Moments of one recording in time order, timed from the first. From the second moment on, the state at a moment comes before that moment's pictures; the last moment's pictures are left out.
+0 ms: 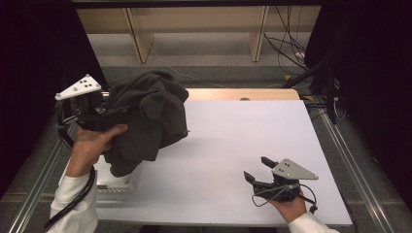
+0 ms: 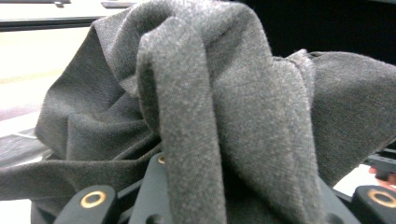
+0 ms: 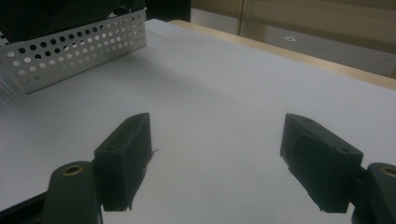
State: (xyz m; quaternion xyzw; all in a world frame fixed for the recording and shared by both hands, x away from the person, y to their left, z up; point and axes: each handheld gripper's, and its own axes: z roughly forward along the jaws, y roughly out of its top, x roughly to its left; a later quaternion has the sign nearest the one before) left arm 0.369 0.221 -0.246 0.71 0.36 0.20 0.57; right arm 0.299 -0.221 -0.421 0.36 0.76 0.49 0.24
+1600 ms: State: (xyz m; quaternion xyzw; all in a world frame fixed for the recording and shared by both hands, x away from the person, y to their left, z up) left arm 0.425 0.052 -0.351 0.74 0.36 0.04 0.57; right arm 0.297 -0.227 -0.419 0.36 0.75 0.49 0.26
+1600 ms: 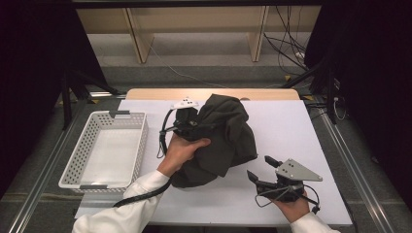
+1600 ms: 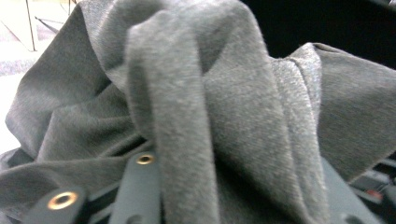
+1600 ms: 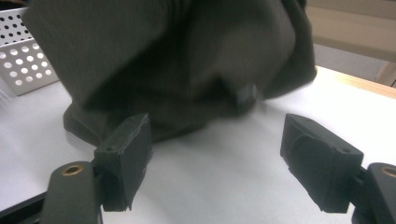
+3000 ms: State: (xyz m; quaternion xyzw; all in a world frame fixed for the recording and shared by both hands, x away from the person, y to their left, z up) left arm 0.414 0.079 -0.337 0.78 0.37 0.08 0.50; right arm 0.293 -0.259 -0.411 0.41 0.72 0.49 0.27
